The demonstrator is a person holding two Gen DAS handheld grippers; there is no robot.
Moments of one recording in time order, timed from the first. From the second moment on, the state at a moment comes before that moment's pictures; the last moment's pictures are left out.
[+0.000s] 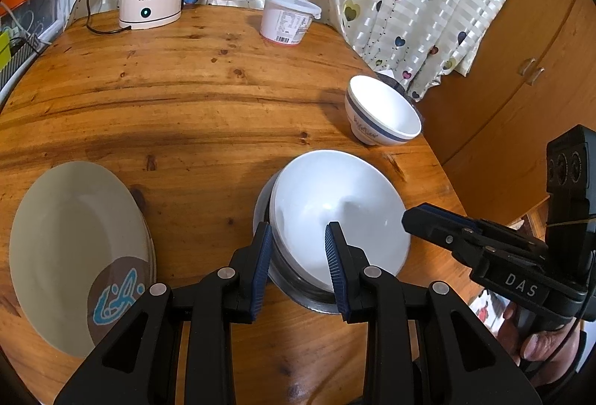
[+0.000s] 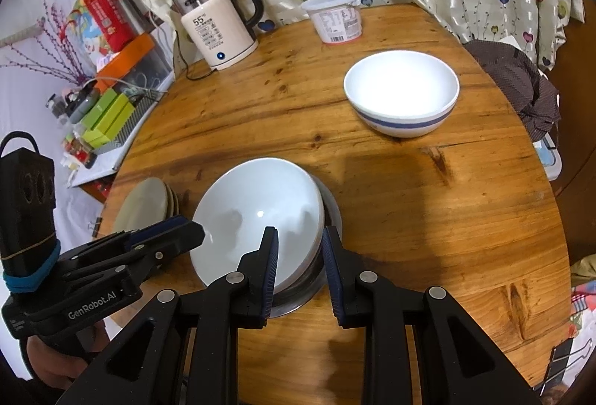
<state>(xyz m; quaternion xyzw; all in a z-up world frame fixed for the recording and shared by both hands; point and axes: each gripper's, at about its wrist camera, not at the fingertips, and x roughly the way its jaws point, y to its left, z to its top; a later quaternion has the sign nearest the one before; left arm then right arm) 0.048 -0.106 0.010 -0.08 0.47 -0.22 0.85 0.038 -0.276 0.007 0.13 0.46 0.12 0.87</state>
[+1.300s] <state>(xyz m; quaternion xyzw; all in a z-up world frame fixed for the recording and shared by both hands) 0.057 -0.109 0.032 -0.06 0.44 -0.23 0.86 0.044 -0.288 0.026 0.13 0.44 0.11 0.88</state>
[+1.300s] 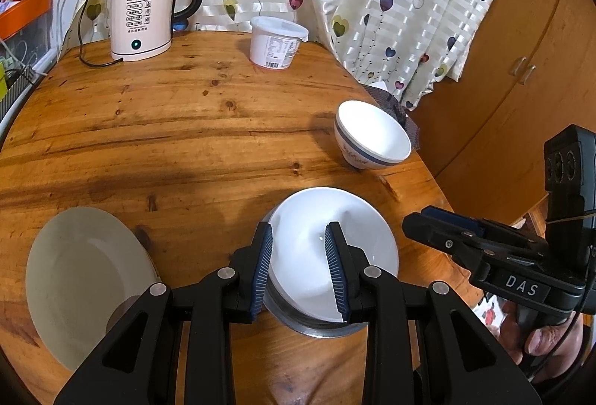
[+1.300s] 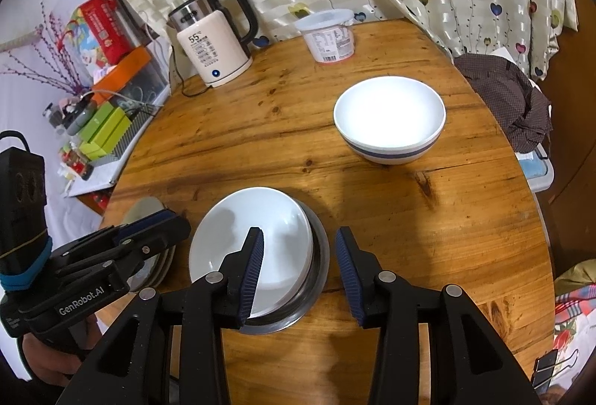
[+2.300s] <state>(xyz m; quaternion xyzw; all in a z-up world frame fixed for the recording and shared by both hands) 0.072 -0.117 0.041 -0.05 0.43 -0.25 0.86 0.051 -0.289 0.037 0.12 0.44 0.09 0.89</state>
